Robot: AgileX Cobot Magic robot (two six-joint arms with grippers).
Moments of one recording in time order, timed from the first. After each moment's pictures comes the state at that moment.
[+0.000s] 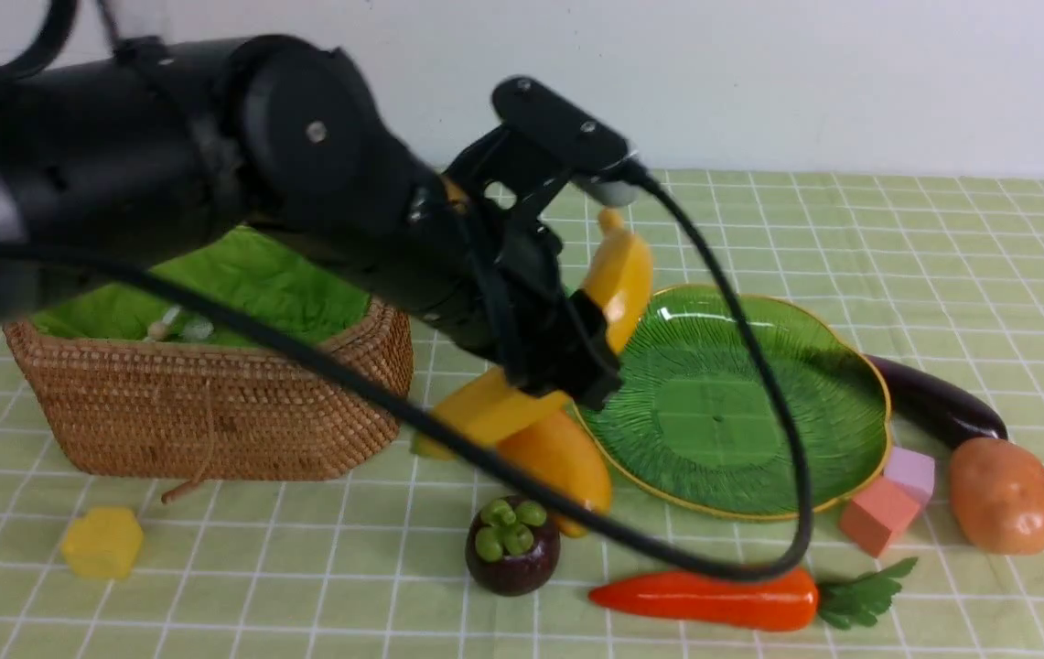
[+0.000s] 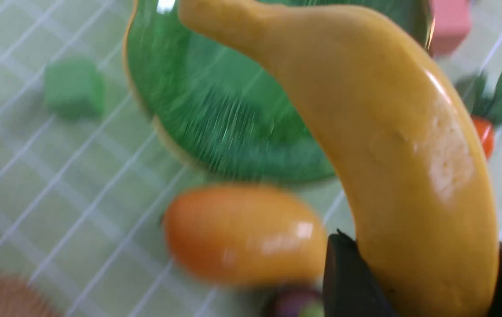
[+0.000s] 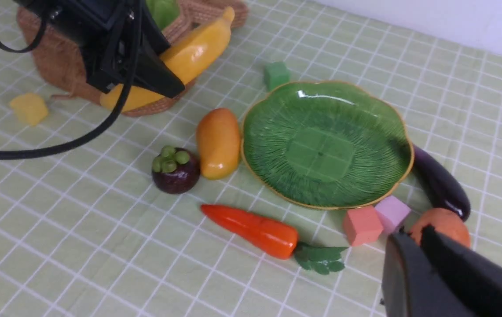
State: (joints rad) right arm 0.23 0.51 -1.15 0.19 1.19 -0.17; left arm -0.61 1.65 -1.43 -0.36 0.68 0.49
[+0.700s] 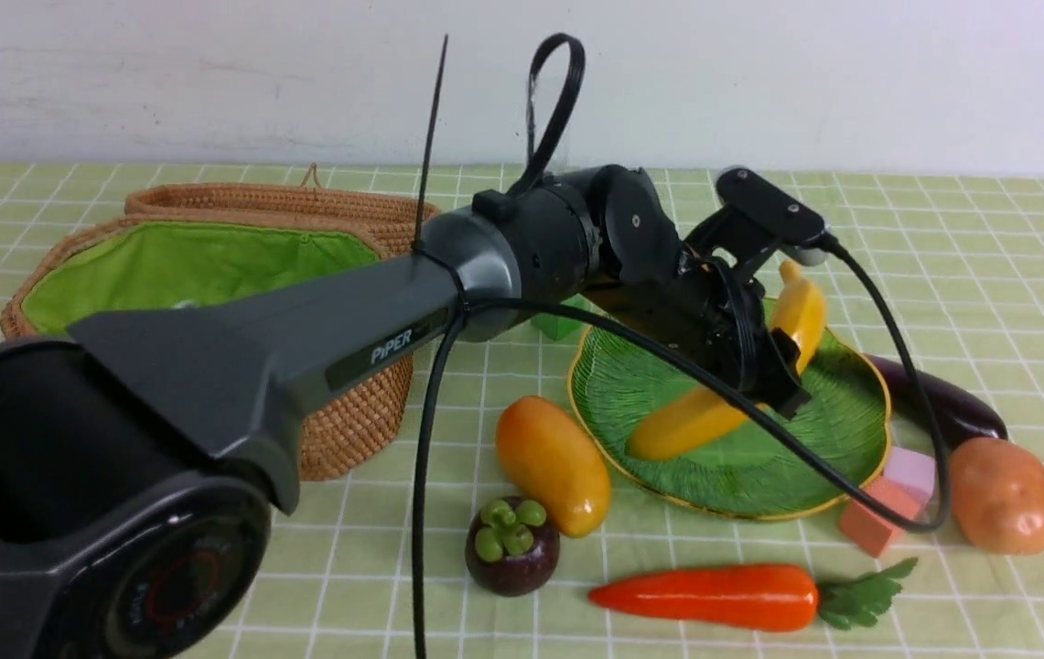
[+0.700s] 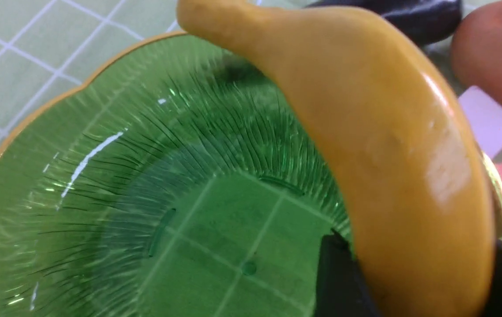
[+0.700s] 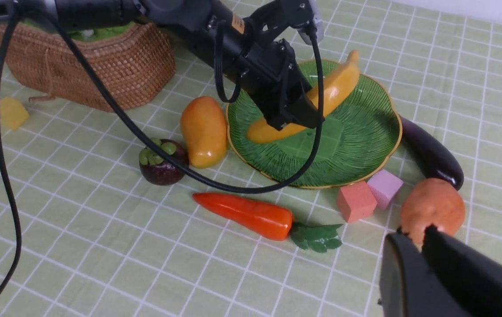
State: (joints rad) right arm 0.23 0.51 -1.15 0.17 1.23 -0.13; left arm -0.68 2.26 -1.98 -0.51 0.60 0.63
